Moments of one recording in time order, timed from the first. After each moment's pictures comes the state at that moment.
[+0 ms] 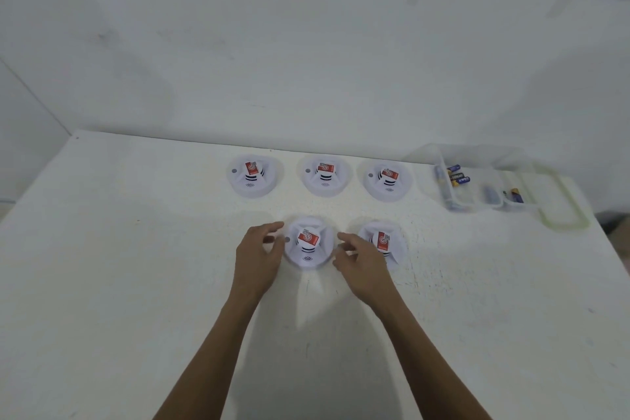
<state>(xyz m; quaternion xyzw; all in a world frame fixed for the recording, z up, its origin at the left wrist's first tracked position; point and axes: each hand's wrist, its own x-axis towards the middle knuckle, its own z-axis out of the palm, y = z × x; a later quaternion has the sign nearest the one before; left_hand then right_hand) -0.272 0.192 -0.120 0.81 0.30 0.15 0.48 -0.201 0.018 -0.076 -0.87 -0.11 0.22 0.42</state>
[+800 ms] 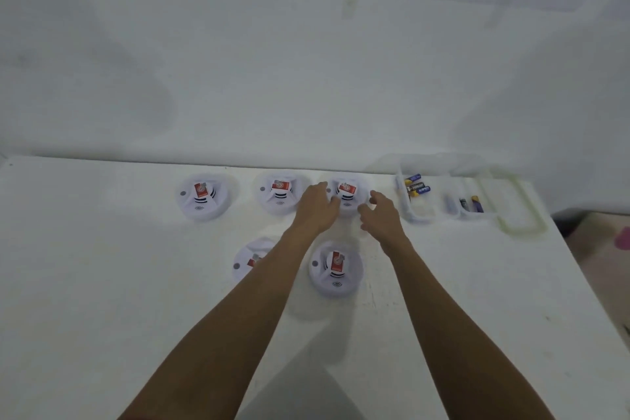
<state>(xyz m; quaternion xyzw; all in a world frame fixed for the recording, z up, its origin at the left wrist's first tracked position) -0.082 0.100 -0.068 0.87 0.20 -0.02 0.44 -0.033 -0.033 -0.087 -0.88 -0.02 0.17 0.45</state>
